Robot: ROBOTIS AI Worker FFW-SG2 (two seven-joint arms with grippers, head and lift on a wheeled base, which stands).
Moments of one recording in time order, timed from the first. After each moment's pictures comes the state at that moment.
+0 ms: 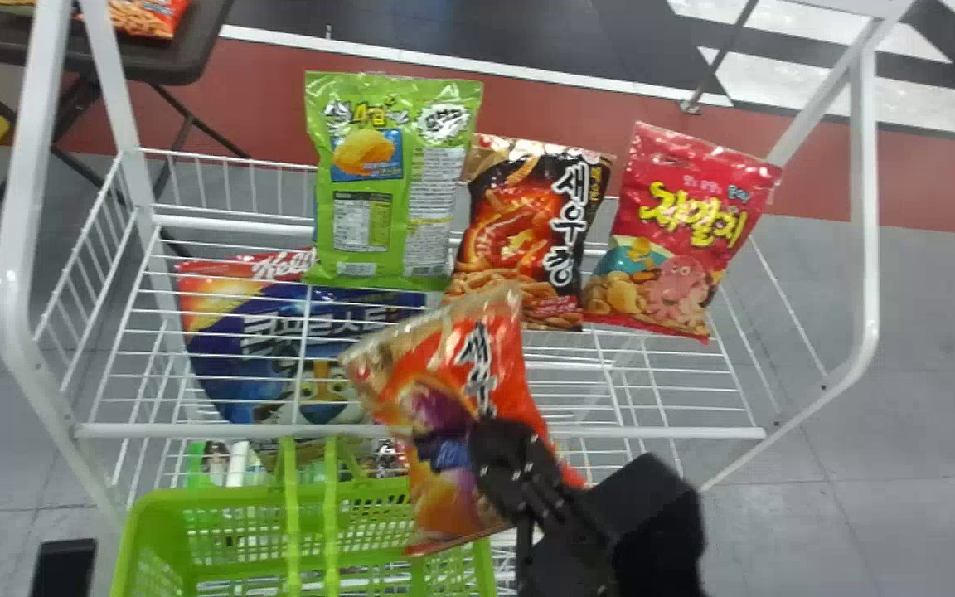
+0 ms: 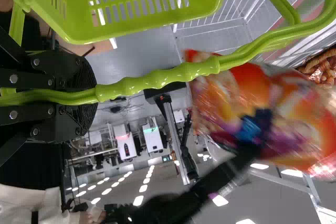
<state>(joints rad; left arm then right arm) 0.58 0.07 0.02 -2.18 0.50 1.27 -0.91 0.87 -0.34 0.30 -2.67 0.32 0.76 0.08</state>
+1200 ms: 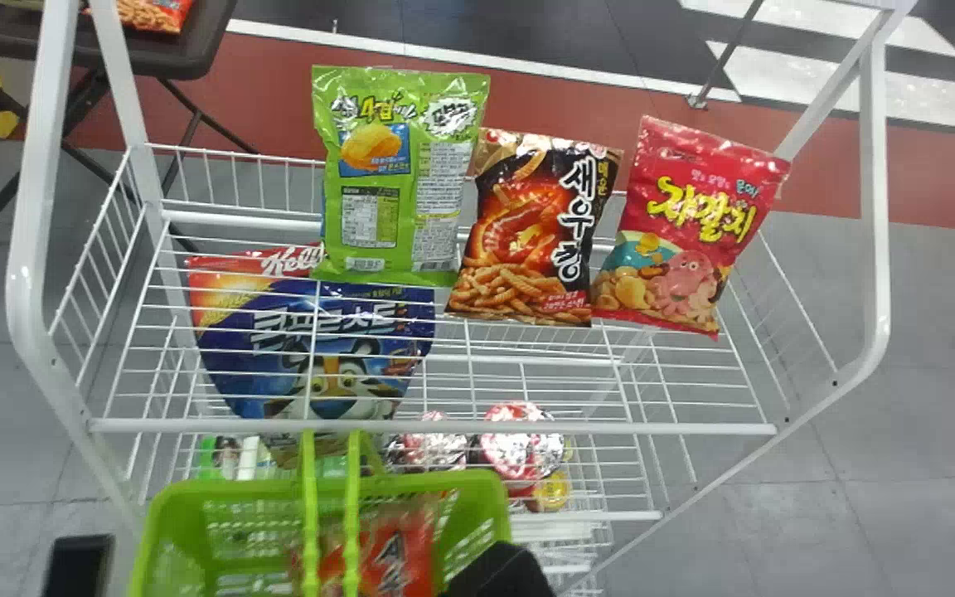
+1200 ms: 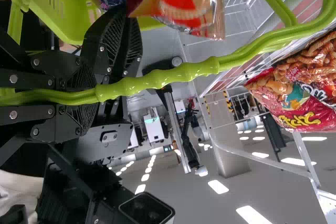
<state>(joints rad) 0.59 0.07 0.01 -2.20 0.51 1.28 -0.93 0.76 -0.30 0.44 -2.54 0.27 1.08 0.12</state>
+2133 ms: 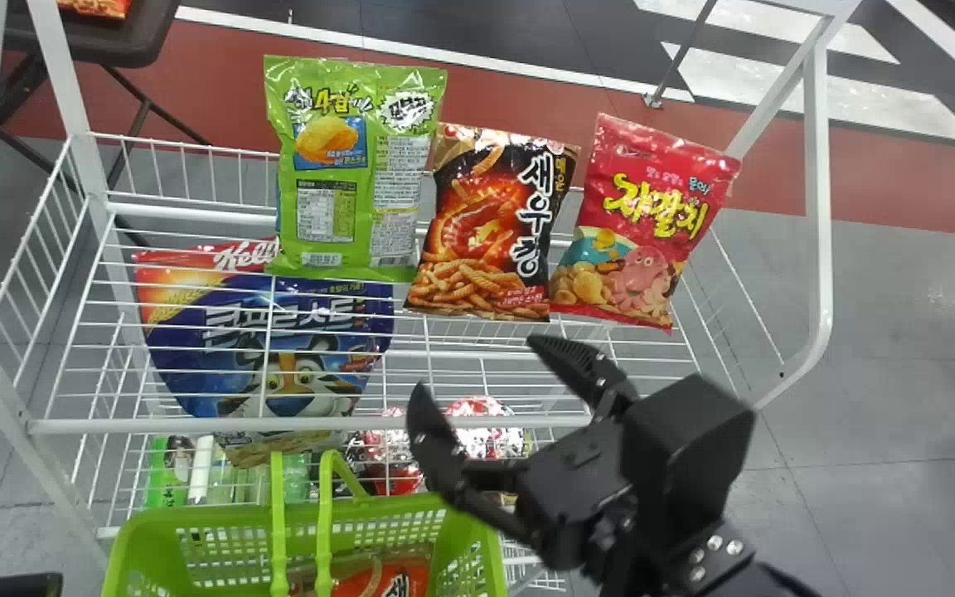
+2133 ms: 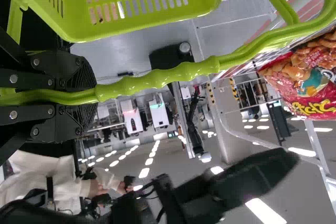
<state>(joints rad) 0.65 0.07 0.00 -2.24 0.51 1.31 -0.98 0.79 -0.24 0.10 -2.68 0.02 0.55 0.09</state>
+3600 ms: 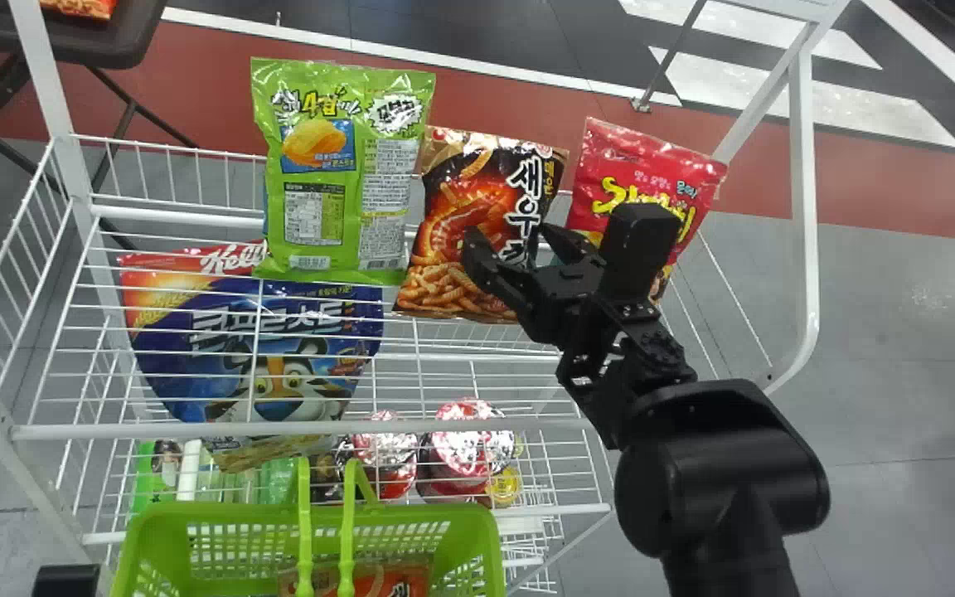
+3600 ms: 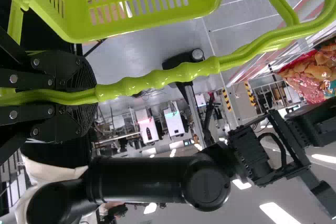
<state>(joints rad) 0.60 0.09 -0.07 -2.22 0.46 1.30 -0.95 0.17 -0.15 -0.04 -1.97 -0.16 0.47 0.14</state>
